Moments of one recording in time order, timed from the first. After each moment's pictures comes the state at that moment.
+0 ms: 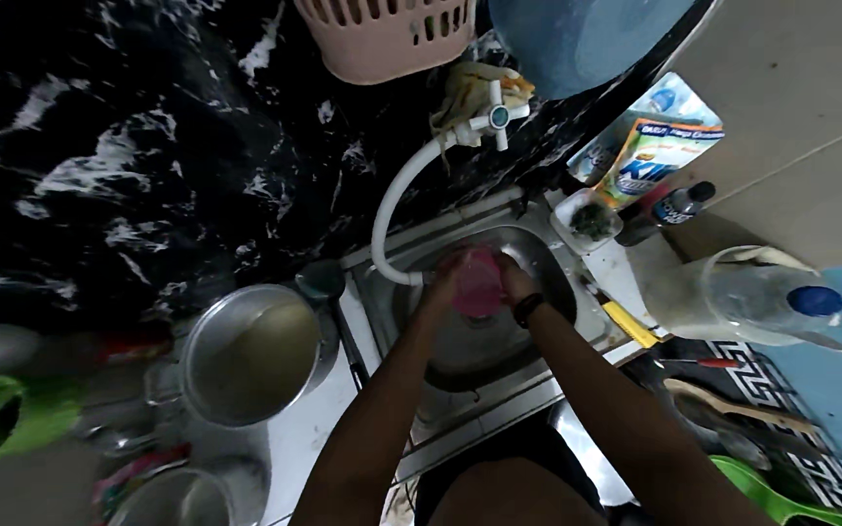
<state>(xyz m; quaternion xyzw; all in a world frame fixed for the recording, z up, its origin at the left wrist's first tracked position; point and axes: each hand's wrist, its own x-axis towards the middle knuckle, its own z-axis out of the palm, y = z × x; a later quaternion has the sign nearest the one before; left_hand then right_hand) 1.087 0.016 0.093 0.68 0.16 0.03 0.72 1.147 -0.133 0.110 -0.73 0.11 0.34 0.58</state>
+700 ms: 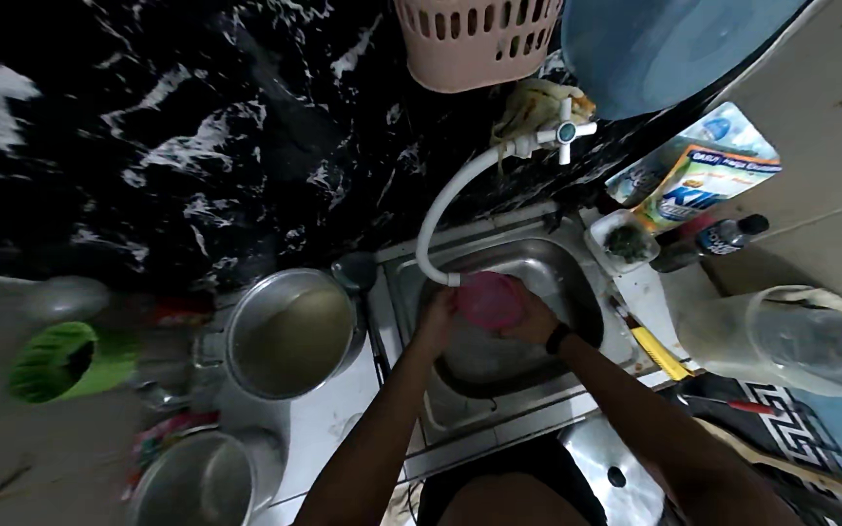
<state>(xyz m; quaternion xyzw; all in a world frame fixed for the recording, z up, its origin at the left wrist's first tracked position) 1.022 0.039 0.114 0.49 0.39 0.05 0.78 1.133 -0.152 0.085 -0.84 -0.27 0.30 0.36</state>
